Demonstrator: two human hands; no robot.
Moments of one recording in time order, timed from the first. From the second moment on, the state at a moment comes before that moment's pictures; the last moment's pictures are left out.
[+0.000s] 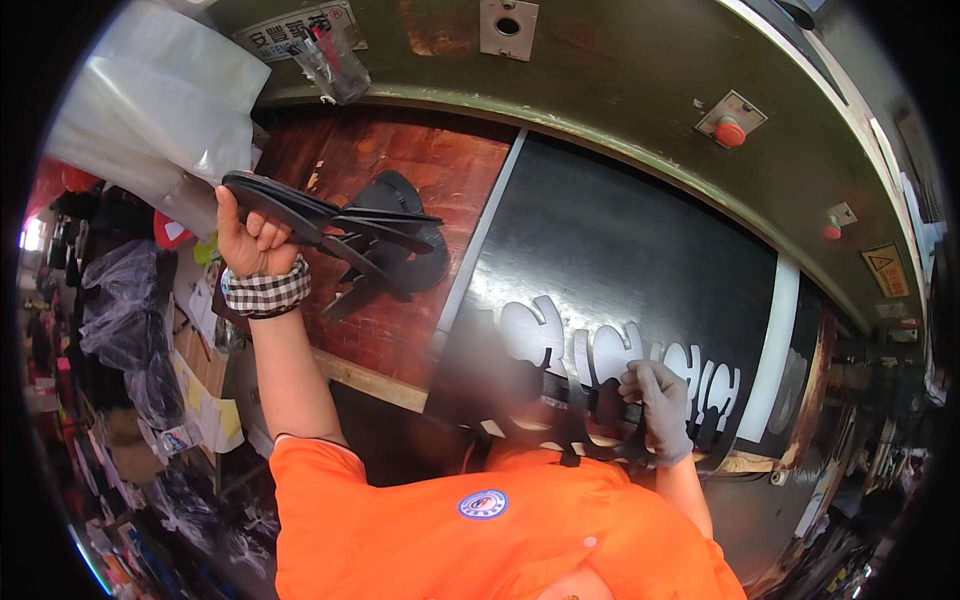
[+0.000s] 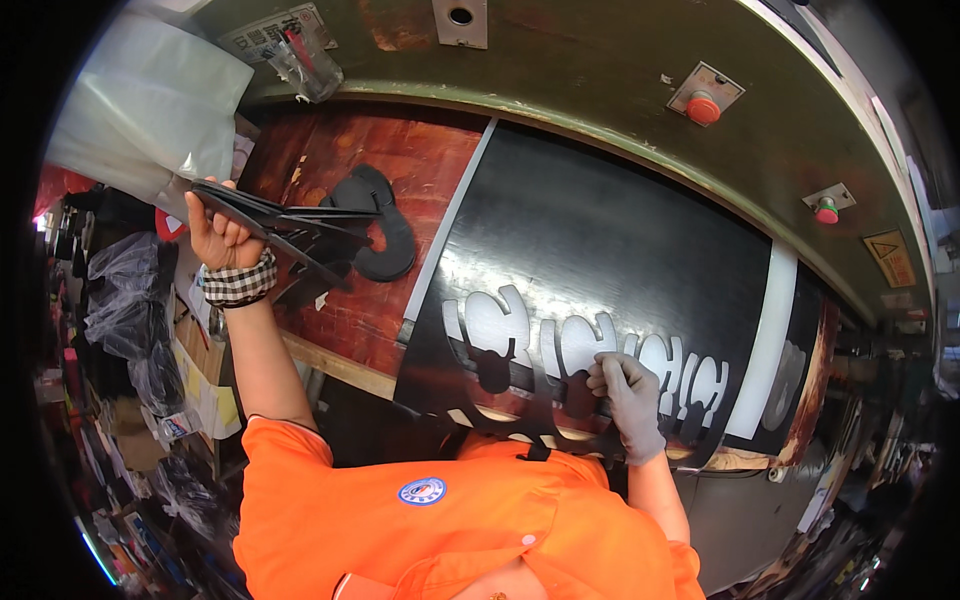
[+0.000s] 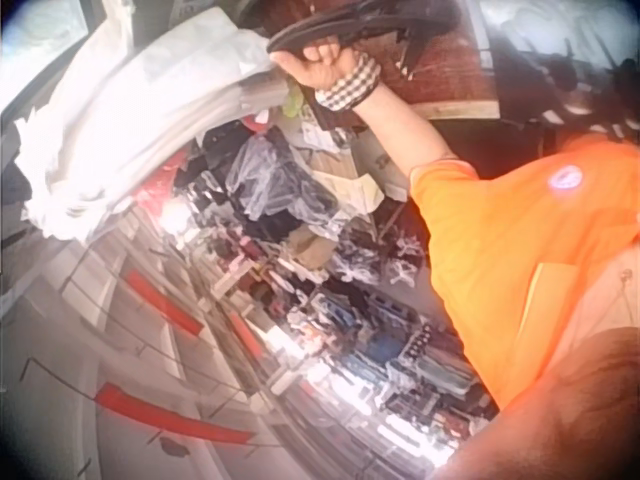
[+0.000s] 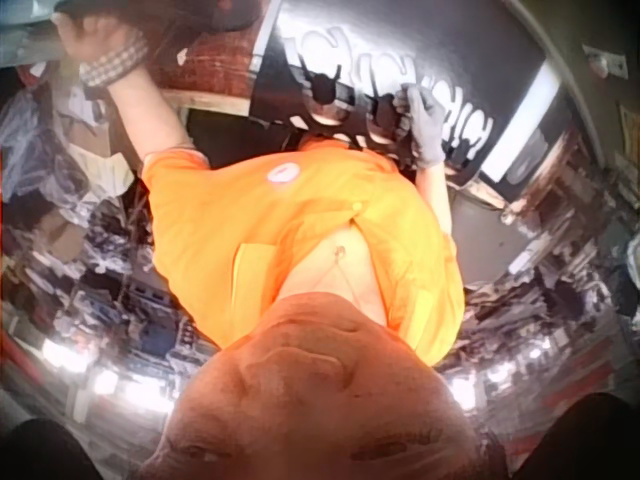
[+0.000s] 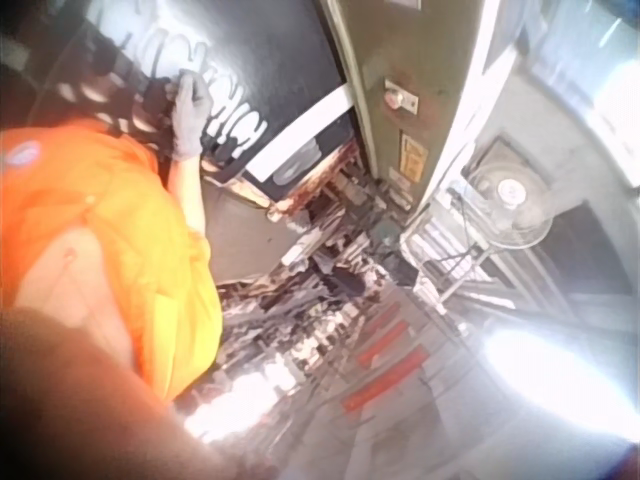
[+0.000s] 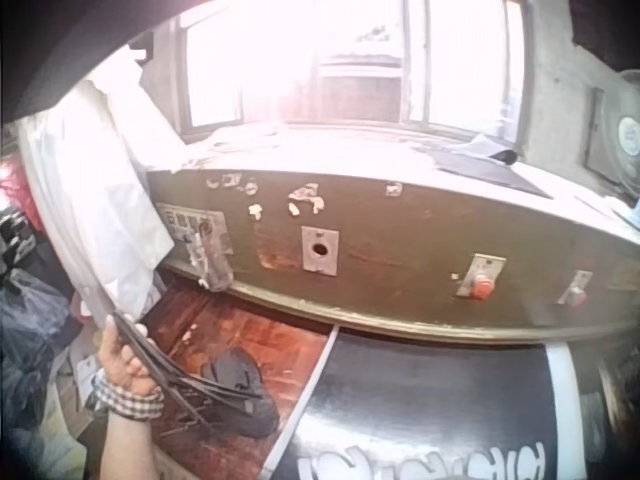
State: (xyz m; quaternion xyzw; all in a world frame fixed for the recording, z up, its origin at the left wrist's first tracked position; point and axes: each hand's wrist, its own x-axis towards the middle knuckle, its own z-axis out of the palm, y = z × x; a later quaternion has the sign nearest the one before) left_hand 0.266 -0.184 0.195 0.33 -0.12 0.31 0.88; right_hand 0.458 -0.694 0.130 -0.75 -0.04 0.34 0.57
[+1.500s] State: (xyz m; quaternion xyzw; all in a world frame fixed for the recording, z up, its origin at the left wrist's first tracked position) left_hand 0.417 -0.421 0.078 0.99 0.10 0.09 0.04; right_hand 0.528 -1.035 0.067 -0.97 0.12 -0.18 0.04
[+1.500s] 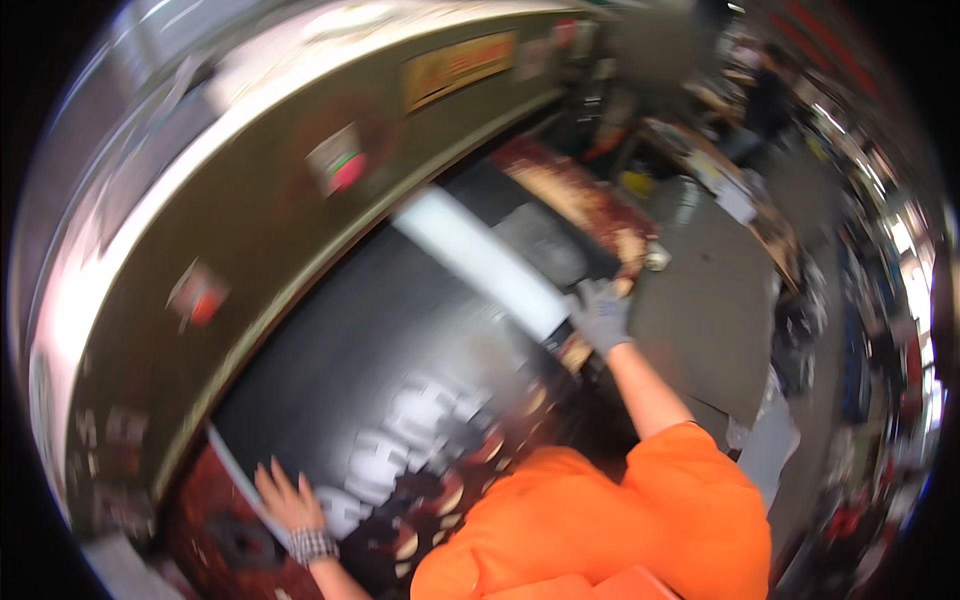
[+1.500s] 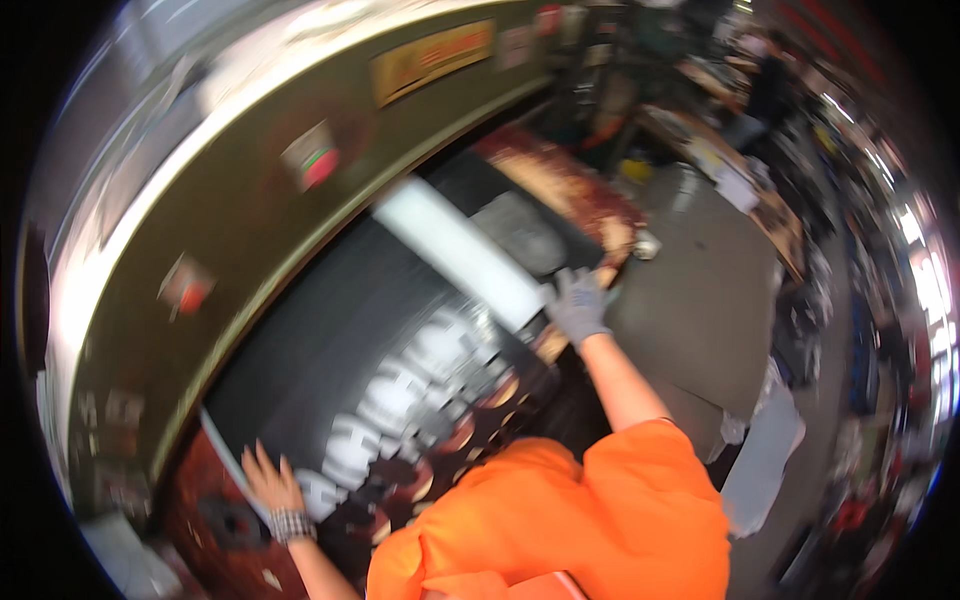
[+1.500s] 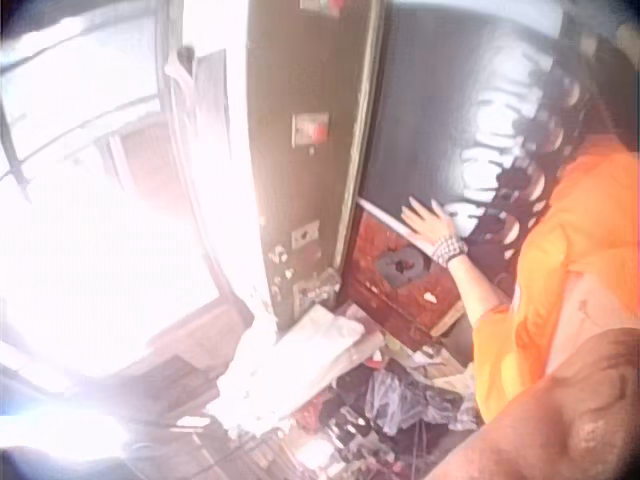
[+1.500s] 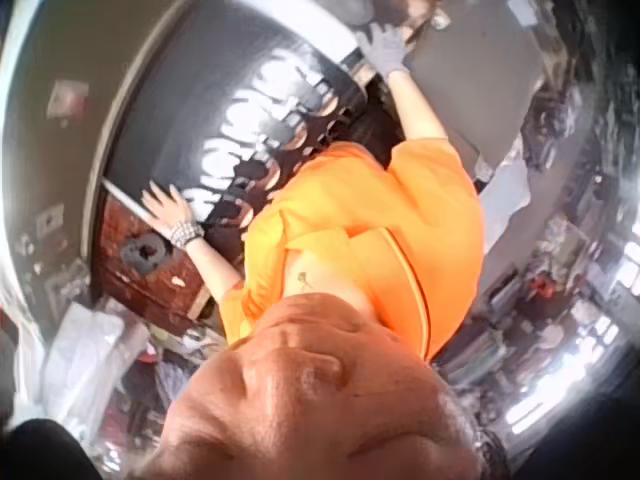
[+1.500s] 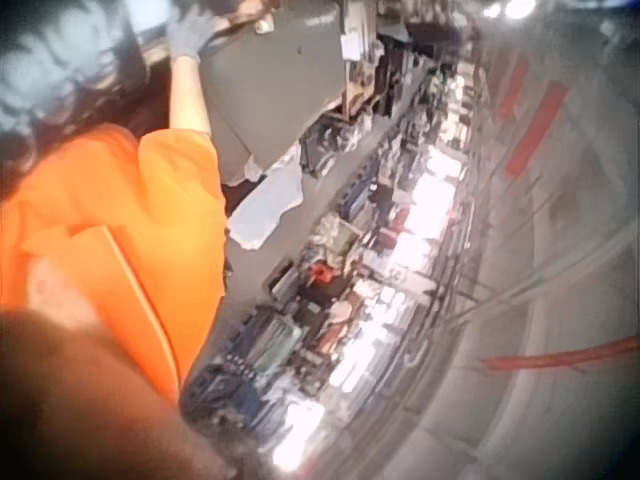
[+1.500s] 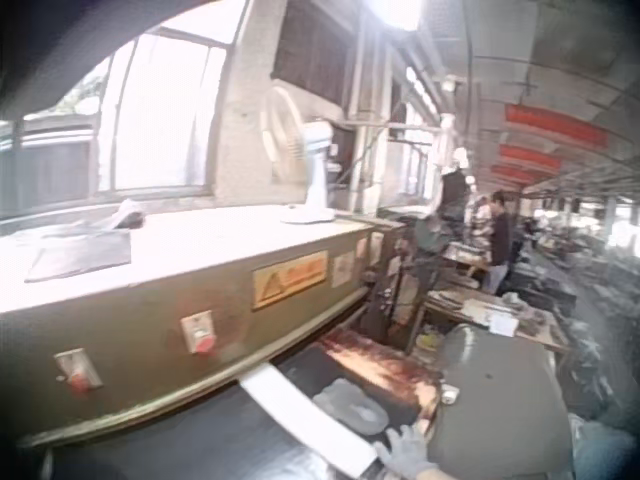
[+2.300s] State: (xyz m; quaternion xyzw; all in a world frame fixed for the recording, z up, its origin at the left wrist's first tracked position) left_hand 0.387 -0.450 0.069 0.98 0.11 0.12 0.14; right_hand 0.644 -1.050 0.090 -0.93 -0.05 -0.14 0.33
